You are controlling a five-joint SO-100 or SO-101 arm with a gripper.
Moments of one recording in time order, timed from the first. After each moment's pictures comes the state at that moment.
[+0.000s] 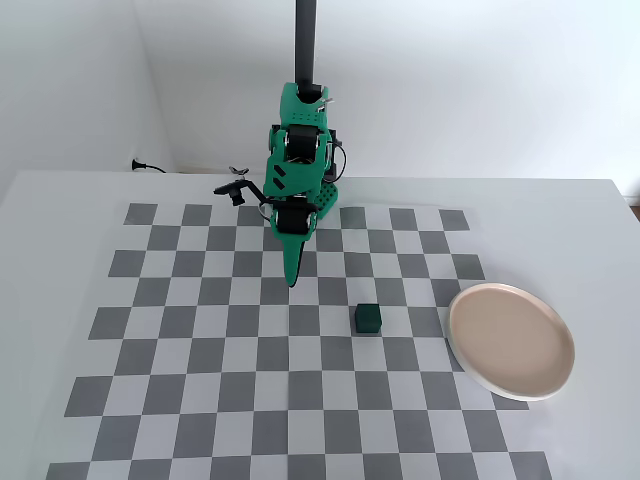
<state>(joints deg) 3.8 190.6 178.1 53.5 3.3</state>
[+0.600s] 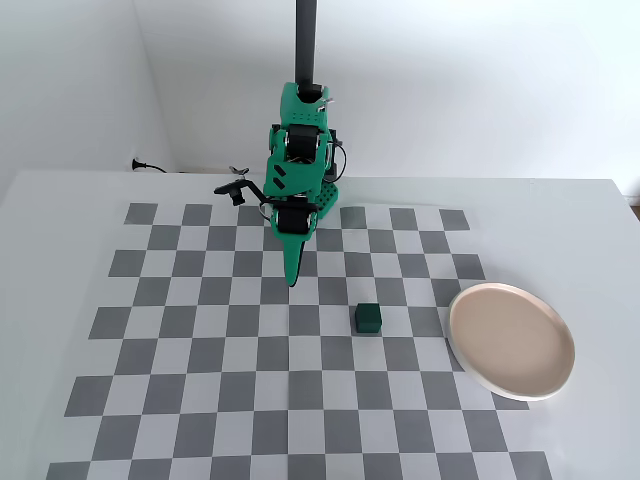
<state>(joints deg) 3.8 190.6 178.1 53.5 3.3</state>
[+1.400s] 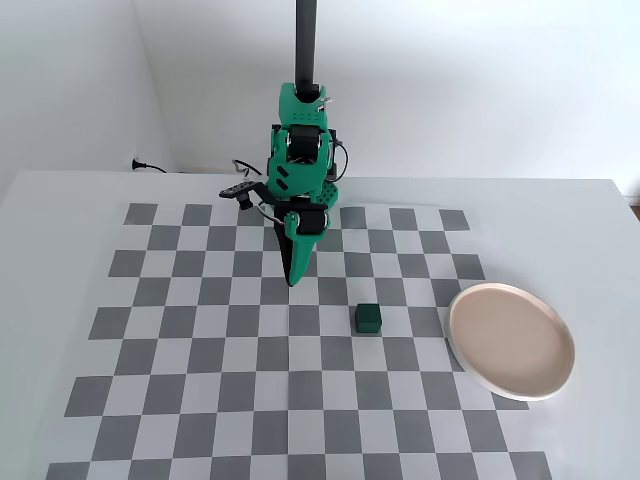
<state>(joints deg) 3.8 190.6 178.1 54.5 -32.3</state>
